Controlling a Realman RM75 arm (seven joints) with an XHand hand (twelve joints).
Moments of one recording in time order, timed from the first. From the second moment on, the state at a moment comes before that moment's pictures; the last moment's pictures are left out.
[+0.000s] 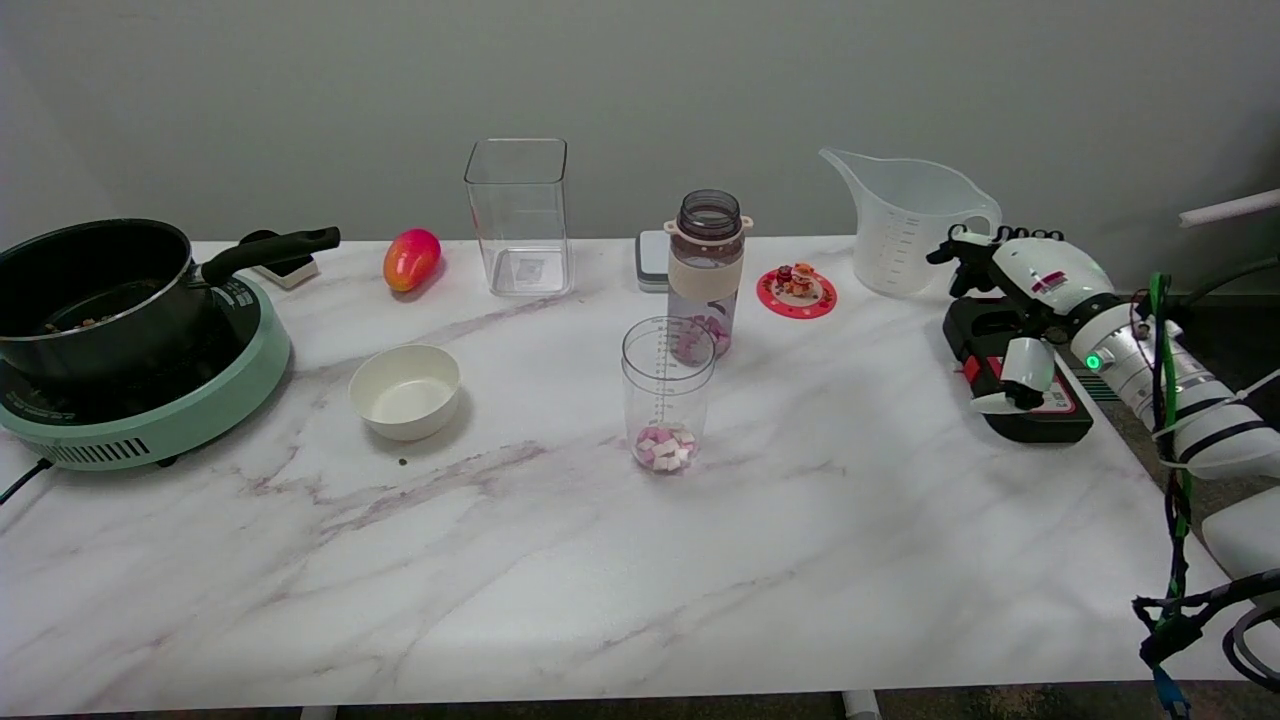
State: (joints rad) arm -0.27 -0.80 -1.27 1.30 0.08 0.44 0.88
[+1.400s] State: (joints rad) arm -0.27 -0.90 -1.49 1.42 0.90 0.42 1.00
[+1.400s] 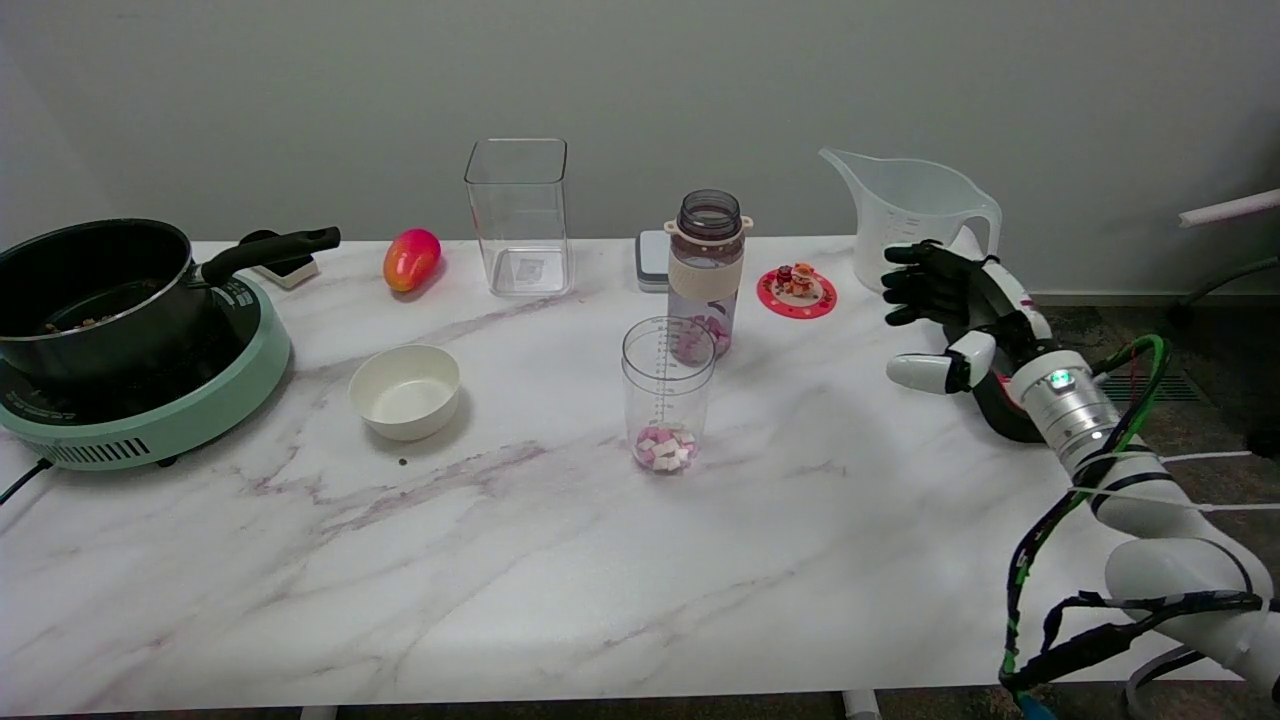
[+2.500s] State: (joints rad) arm -0.19 -0.97 -1.76 1.37 0.94 0.61 1.15
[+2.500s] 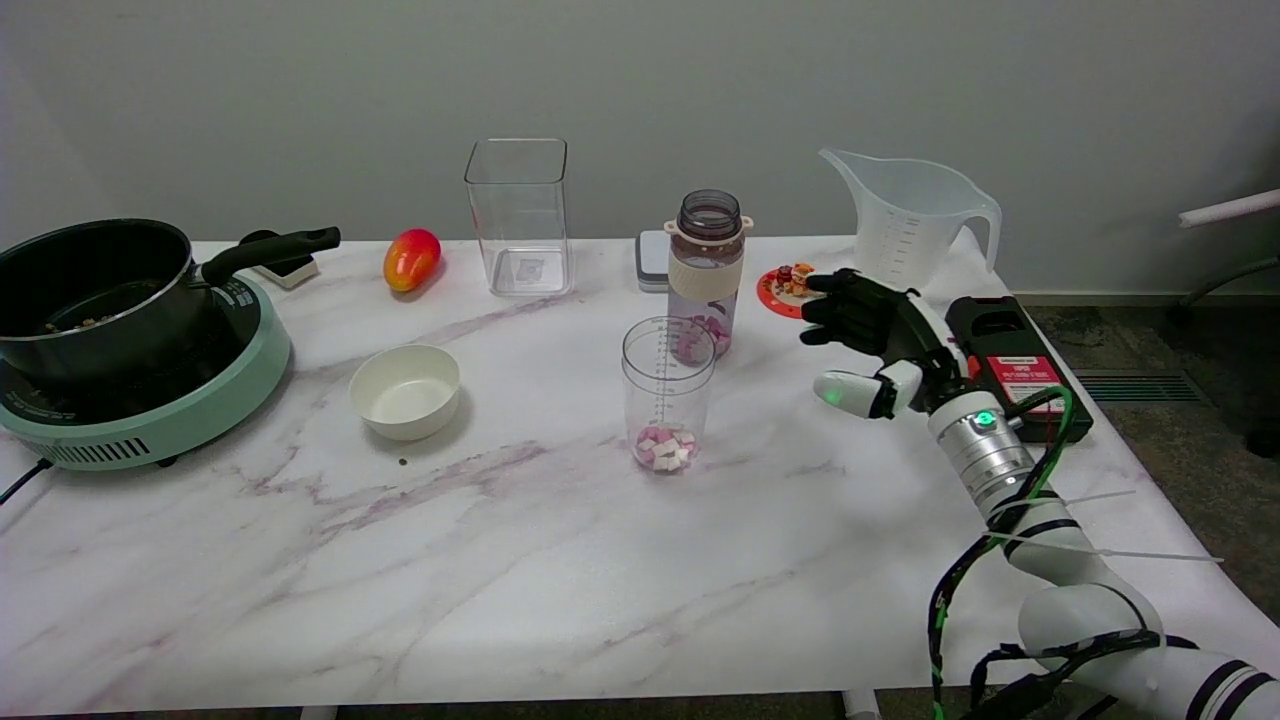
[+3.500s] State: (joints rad) arm -0.07 -1.17 -1.85 1.25 0.65 0.70 1.16
